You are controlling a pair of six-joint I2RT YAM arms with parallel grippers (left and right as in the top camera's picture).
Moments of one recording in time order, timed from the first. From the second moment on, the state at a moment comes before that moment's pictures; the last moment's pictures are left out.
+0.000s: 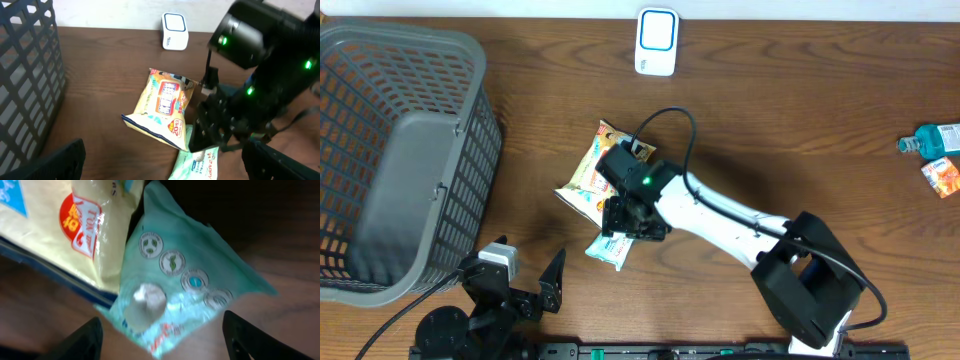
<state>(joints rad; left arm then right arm) 0.07 0.01 0.50 -0.84 0.39 -0.04 0.85 1.94 1.34 -0.78 -0.23 0.93</state>
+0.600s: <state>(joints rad) 0.07 0.01 0.50 -0.85 0.39 -0.04 0.84 1.93 1.23 -0.77 -0.22 1.04</state>
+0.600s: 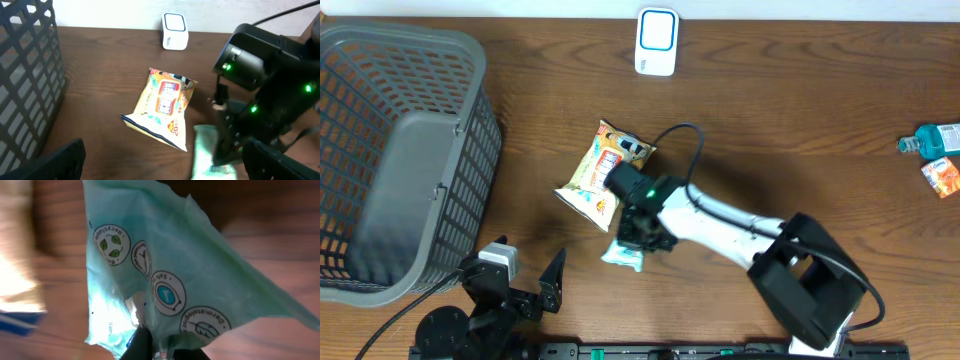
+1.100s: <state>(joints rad) 0.07 0.01 0.50 -0.84 0.39 -0.04 0.38 1.93 1.25 -1.01 -0.95 0.80</state>
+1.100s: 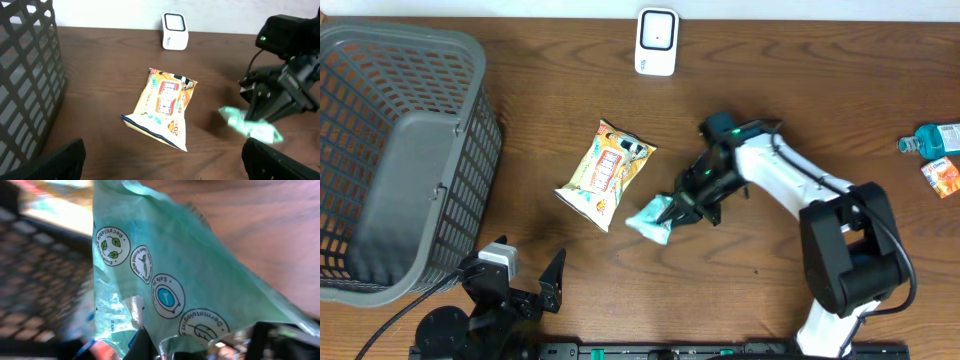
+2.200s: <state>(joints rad) 0.07 0.01 0.50 -0.84 0.39 -0.04 0.30 1.93 1.25 -1.50 -1.30 0.79</state>
